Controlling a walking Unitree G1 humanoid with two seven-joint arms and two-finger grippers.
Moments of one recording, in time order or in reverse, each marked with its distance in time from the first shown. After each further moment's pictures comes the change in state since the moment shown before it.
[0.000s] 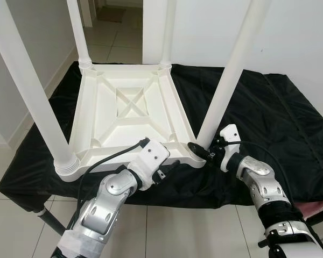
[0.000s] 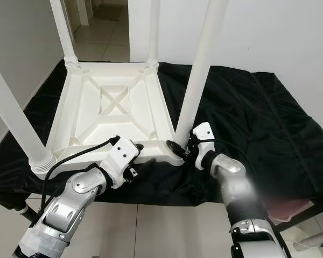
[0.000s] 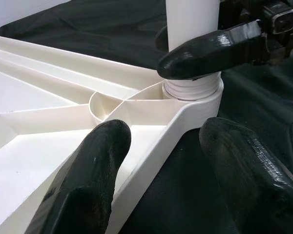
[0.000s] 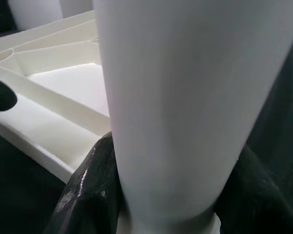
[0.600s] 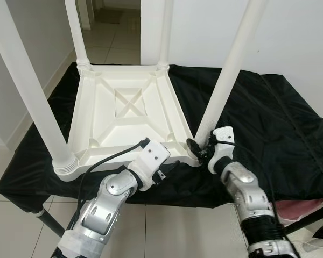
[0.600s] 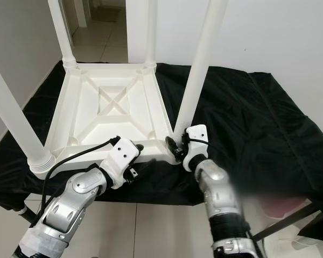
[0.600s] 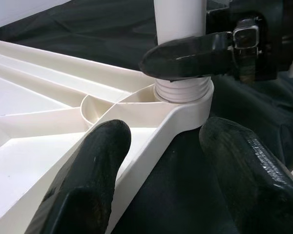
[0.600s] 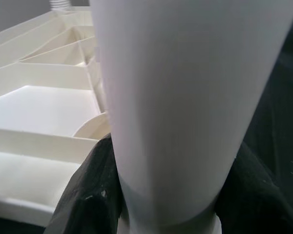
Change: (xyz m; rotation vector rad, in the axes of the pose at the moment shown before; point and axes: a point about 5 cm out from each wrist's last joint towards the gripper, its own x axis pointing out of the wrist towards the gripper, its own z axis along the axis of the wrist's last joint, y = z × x) left arm 0.000 -0.001 0.000 -0.003 0.002 -0.003; right arm 0.009 0.032 0.004 0.122 -0.018 -0.382
